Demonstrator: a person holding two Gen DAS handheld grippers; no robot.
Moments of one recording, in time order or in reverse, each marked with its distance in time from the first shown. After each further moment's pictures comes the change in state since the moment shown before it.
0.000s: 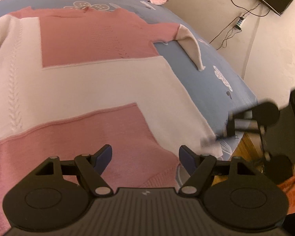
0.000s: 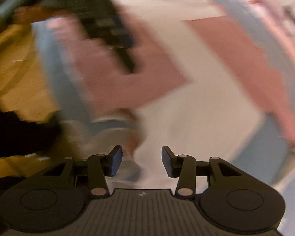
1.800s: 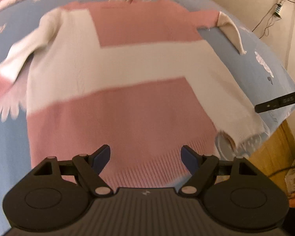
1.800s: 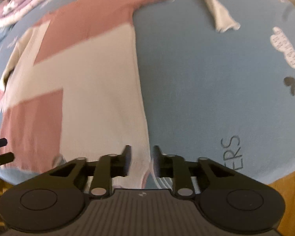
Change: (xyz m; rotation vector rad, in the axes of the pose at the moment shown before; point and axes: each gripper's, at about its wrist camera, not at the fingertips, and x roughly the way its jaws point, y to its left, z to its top) left arm -0.031 -0.005 -0.027 -0.015 0.056 0.325; right arm -0.003 -0.131 -0.104 1.166 -0.082 -0.062
